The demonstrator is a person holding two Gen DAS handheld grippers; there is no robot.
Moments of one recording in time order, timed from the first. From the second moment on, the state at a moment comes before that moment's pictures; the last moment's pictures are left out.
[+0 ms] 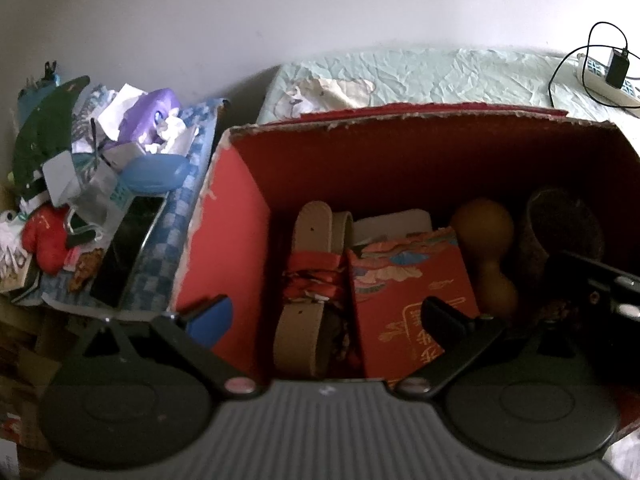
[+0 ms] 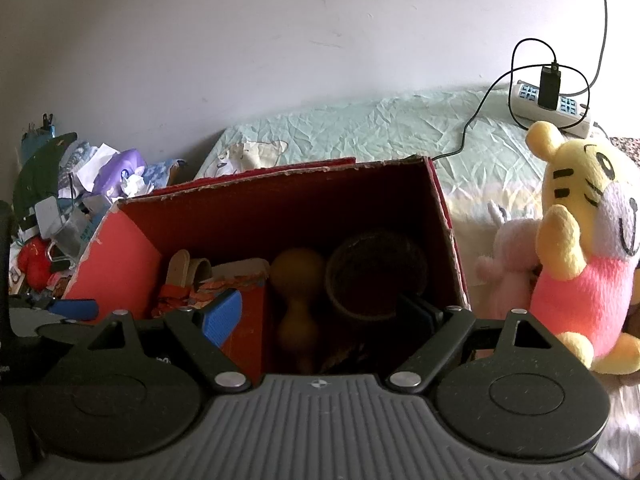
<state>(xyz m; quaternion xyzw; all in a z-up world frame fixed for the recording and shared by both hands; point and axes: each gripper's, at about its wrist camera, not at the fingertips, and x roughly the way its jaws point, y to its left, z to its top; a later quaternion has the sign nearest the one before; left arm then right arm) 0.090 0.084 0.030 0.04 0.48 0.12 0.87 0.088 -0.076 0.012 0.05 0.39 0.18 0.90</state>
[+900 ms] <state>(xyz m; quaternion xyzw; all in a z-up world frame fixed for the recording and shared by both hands) 0.087 0.086 0.034 0.02 0.47 0.13 0.87 0.088 -0.075 0.011 0.04 0.39 0.18 0.90</state>
